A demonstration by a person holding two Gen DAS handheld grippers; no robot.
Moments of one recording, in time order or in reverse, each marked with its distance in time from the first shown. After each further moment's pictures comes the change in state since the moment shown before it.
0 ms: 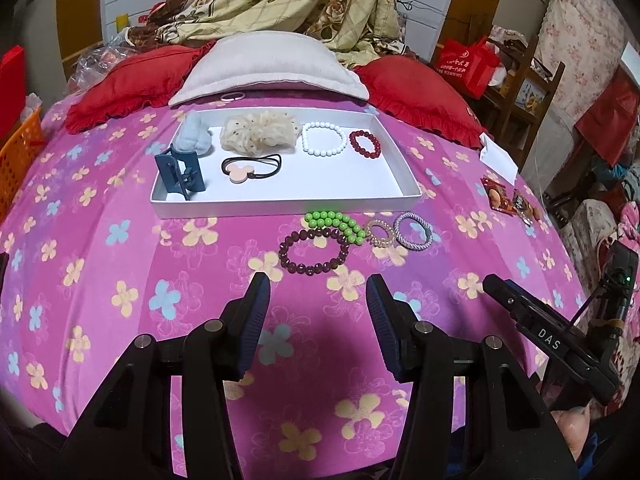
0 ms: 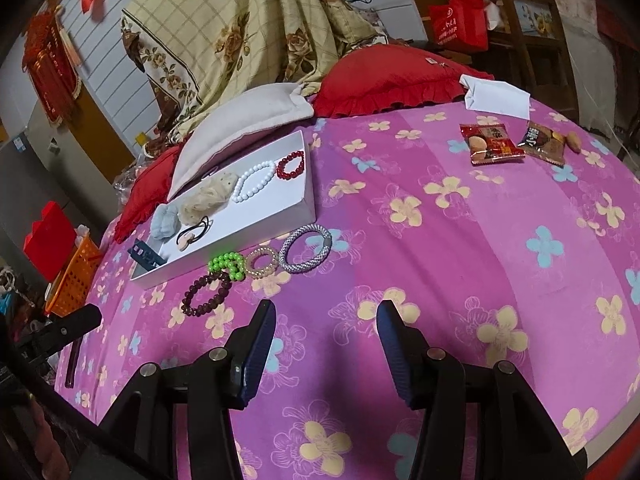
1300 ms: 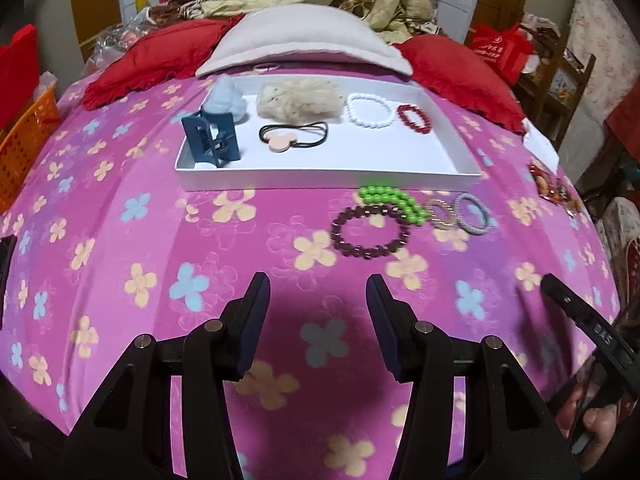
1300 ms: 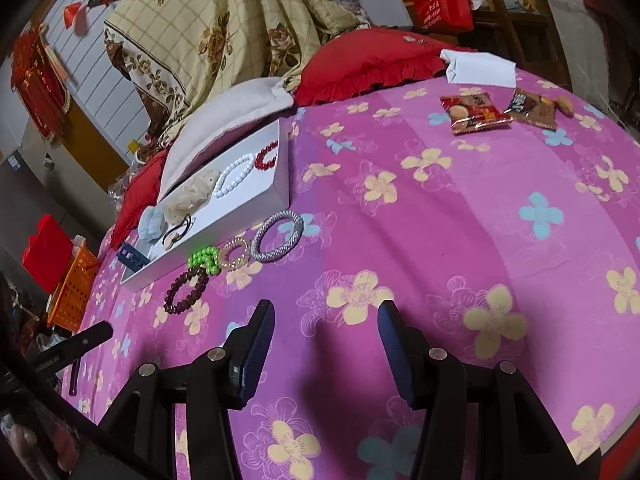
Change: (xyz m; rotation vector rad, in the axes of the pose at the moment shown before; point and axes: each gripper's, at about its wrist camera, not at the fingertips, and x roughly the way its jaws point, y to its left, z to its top) left arm 0.044 0.034 -0.008 -0.030 0.070 0.097; right arm 0.013 -0.028 -0.011 0.062 0.022 0.015
